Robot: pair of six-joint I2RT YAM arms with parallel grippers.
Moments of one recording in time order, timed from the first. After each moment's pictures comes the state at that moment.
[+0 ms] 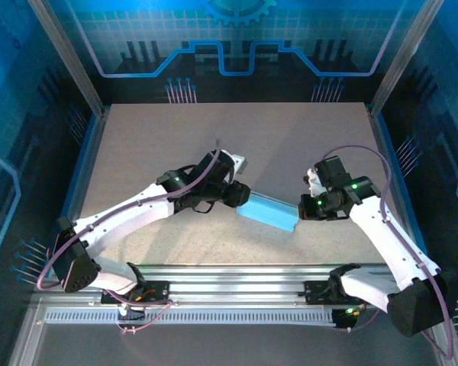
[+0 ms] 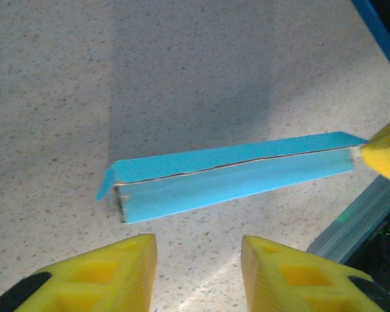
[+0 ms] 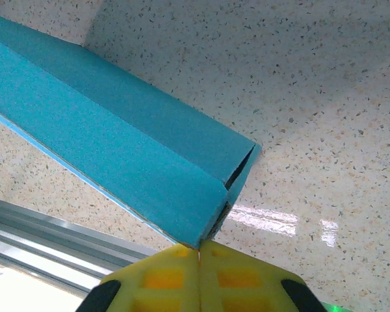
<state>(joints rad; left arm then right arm) -0.80 1.41 1.22 -0.63 0.07 -0.43 0.30 1.08 0.97 -1.12 -0.24 0.30</state>
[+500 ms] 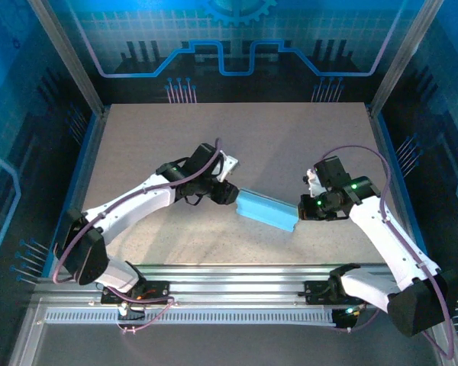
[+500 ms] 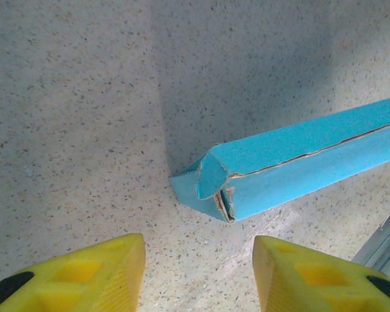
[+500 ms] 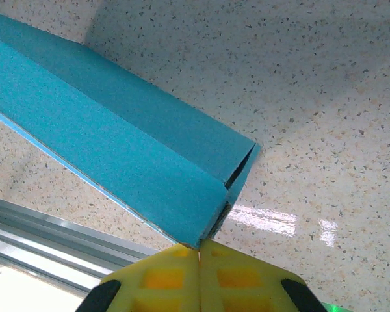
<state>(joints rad) -0.66 1.49 1.18 -0.63 0.20 -0.15 0.31 1.08 0.97 -1.12 -0.24 0.30</state>
